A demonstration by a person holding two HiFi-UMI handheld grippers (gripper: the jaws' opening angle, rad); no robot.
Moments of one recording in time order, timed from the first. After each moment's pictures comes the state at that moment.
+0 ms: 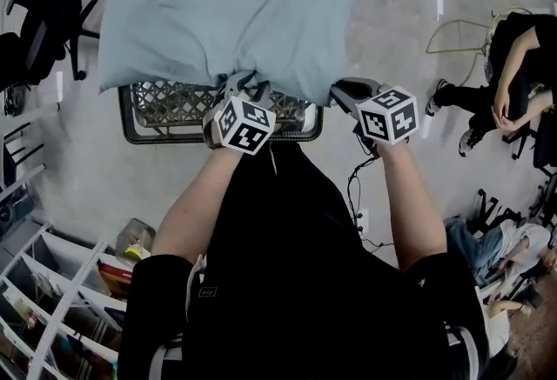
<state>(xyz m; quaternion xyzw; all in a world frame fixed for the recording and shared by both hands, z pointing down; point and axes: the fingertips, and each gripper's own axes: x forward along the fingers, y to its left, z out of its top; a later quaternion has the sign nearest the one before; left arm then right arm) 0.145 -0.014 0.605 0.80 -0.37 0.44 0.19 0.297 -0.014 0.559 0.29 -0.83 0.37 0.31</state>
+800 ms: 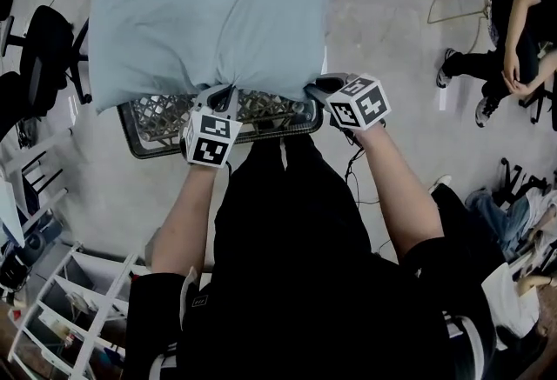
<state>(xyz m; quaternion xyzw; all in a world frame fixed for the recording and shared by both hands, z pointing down) 0.108 -0.001 0.596 0.80 -0.35 0.43 0.21 0.271 0.014 0.615 0.27 -0.82 0.41 0.30</state>
